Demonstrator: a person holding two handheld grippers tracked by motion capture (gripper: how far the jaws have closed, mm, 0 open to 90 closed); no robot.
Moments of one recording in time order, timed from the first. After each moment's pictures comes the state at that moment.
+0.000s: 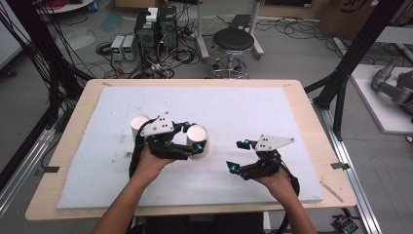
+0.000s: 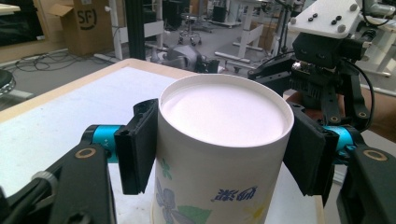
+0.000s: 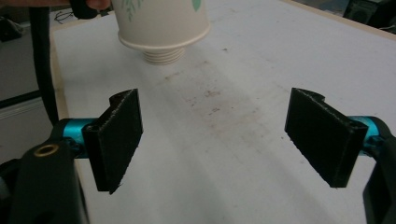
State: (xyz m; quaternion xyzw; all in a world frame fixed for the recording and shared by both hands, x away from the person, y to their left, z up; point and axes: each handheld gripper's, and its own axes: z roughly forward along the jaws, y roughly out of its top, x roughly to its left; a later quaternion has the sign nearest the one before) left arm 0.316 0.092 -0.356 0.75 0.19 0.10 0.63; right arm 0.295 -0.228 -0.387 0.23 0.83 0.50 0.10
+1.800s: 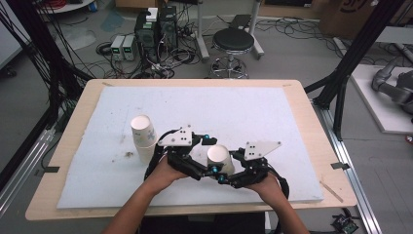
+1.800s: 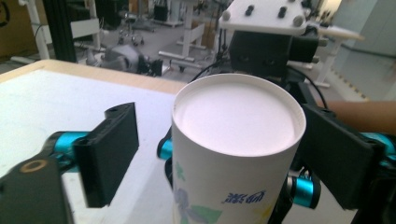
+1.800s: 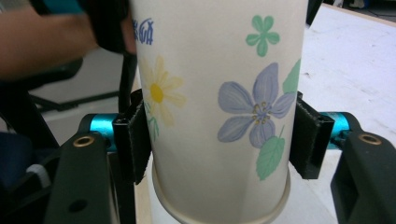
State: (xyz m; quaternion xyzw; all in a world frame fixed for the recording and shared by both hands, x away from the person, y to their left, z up) left arm 0.302 0.051 -0.370 0.76 0.11 0.01 0.64; right arm 0.287 -0.199 -0.396 0.14 0.83 0.55 0.02
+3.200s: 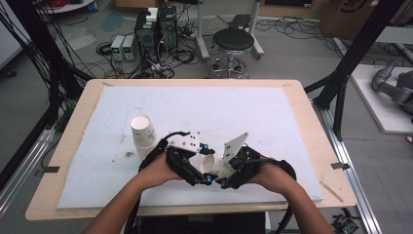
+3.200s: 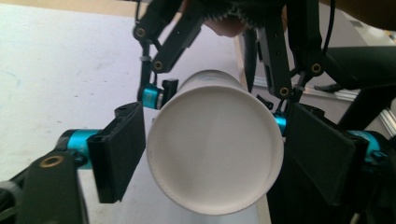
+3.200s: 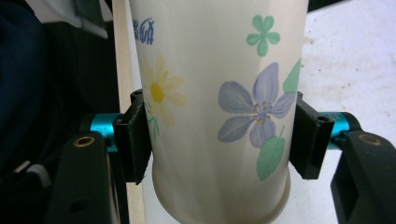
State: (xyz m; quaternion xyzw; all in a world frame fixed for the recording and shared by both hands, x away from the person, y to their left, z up) left arm 0.304 0.047 -0.368 0.86 0.05 -0.02 0.51; right arm 0.297 -0.166 -0.364 0.06 0.96 0.27 0.04
